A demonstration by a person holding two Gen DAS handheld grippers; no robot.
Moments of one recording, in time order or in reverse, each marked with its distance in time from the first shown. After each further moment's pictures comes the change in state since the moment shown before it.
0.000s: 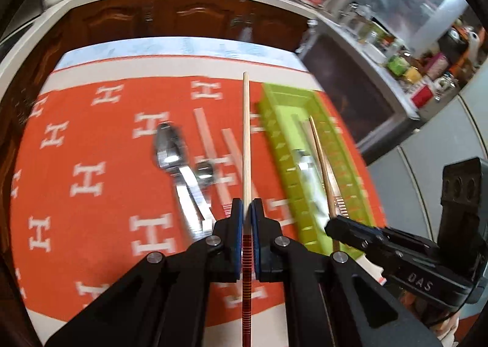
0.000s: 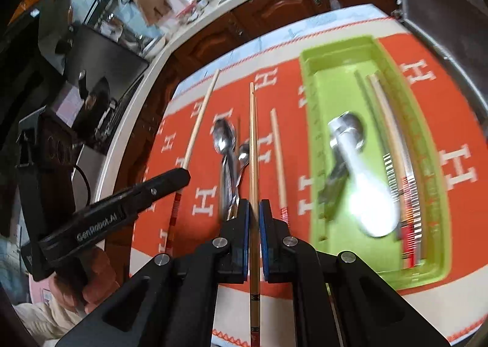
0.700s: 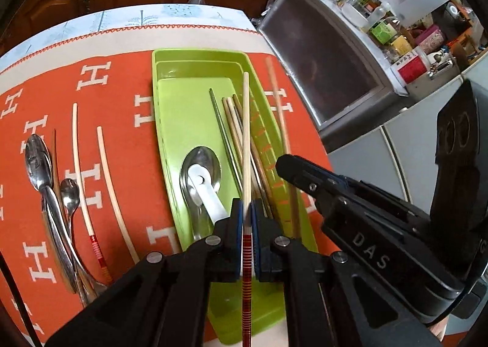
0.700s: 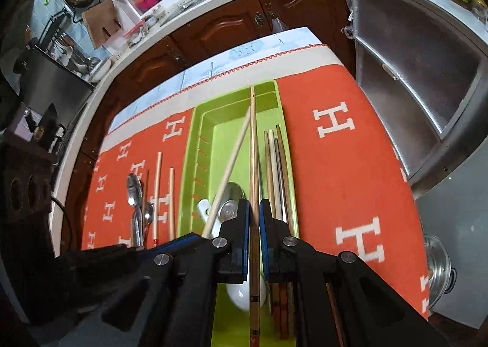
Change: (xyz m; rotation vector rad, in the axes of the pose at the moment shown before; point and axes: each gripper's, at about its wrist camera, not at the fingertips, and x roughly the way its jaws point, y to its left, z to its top) left arm 0.105 -0.103 0.028 0.020 0.165 -0.075; right arm -0.011 -0.110 0.084 0.032 -0.047 -0.247
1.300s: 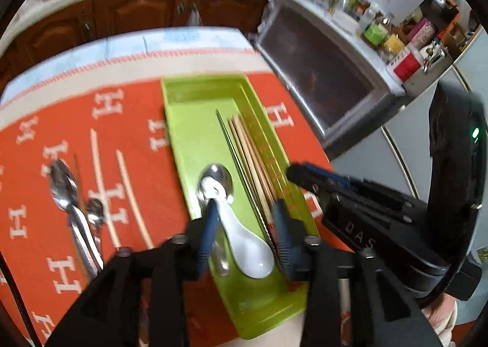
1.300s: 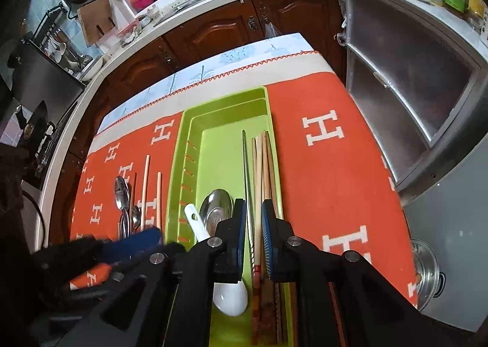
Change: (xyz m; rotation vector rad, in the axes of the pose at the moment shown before) left arm -0.036 -0.002 -0.003 0.085 -0.110 0.059; right arm 0.005 0.016 -0.003 -0.014 -0.028 -0.055
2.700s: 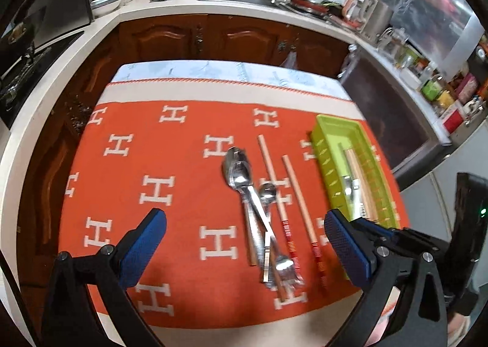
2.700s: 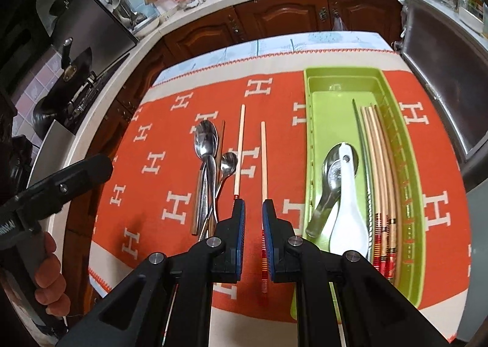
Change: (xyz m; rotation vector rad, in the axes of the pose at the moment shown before) left arm -0.123 0.139 -0.054 -0.182 -0.139 0.256; right arm -0.017 0.143 -0.069 -0.198 0.078 0.122
